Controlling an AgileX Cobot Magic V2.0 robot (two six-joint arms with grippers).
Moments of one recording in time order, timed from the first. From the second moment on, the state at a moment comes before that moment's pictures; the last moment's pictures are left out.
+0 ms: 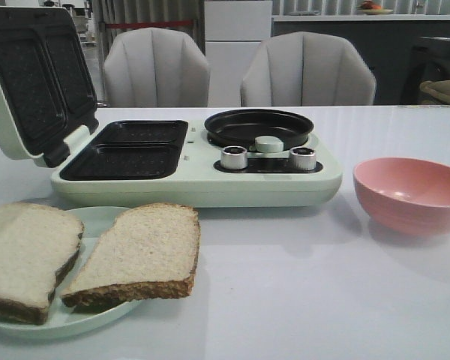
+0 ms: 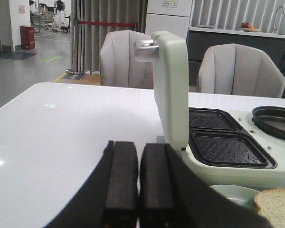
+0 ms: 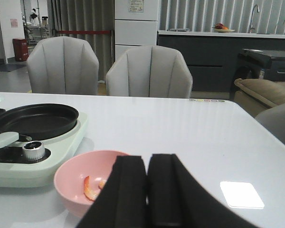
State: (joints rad) left arm -0.06 0.00 0.01 0.04 0.06 -0.15; right arm 0.01 -0.01 0.03 -0.09 -0.03 0.12
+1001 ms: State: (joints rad) left arm -0.06 0.00 0.01 0.07 0.00 -0.14; right arm 0.01 -0.01 0.03 -0.09 -0.03 0.12
